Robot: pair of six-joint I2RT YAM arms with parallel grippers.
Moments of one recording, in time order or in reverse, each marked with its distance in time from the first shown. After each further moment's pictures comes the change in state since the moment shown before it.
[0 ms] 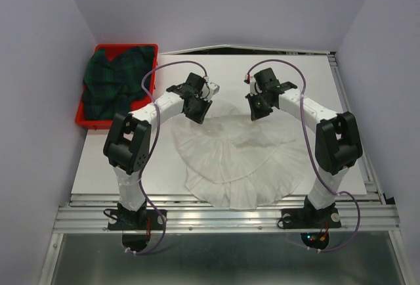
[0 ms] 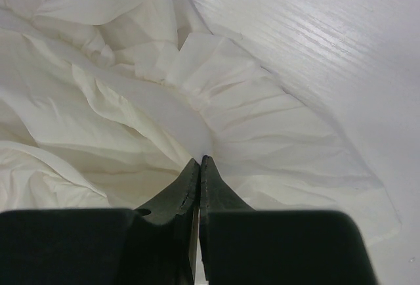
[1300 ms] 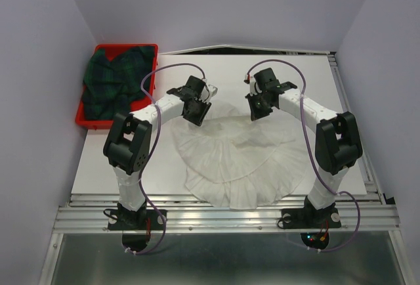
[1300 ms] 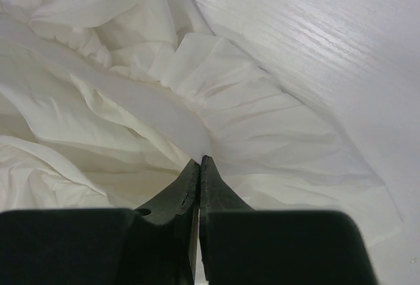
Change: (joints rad) left arm 0.000 0.004 -0.043 0.031 -0.056 -0.019; right arm 0.000 0.000 0.000 0.000 -0.004 0.000
